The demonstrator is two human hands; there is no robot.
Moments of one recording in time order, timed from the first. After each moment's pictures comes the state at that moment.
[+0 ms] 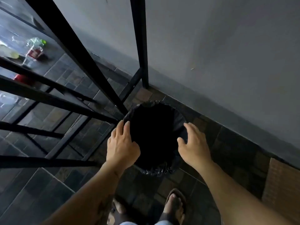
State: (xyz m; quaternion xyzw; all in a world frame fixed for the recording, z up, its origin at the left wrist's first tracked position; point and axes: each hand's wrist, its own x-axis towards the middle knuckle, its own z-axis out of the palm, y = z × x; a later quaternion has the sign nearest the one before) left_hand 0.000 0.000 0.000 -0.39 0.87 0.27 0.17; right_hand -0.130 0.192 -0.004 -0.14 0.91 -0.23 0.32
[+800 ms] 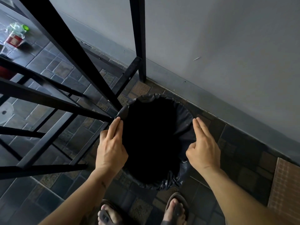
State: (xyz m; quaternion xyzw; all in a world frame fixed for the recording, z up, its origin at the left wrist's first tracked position) left_hand 0.020 -0.015 -0.074 -0.34 0.91 0.24 0.04; right_hand -0.128 0.201 -0.072 -0.17 0.96 -0.16 0.18
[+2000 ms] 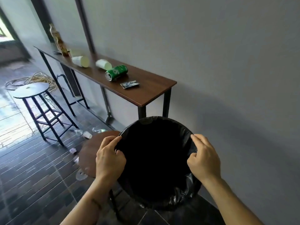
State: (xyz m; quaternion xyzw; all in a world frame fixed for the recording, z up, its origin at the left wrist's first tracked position) left_hand 0.132 -0.014 0.551 -0.42 0.81 0.27 -0.32; right_hand -0.056 0.190 0.551 -0.30 0.90 -0.32 -0.04
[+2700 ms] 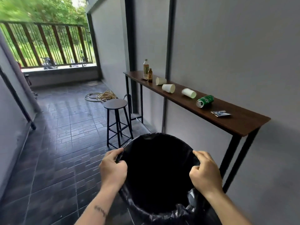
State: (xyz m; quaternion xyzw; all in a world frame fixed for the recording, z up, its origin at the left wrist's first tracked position) left_hand 0.461 -0.190 0.597 -0.54 0.61 0.34 -0.46; right_hand 0.224 -0.053 0.586 -0.42 0.82 -0.38 0.01
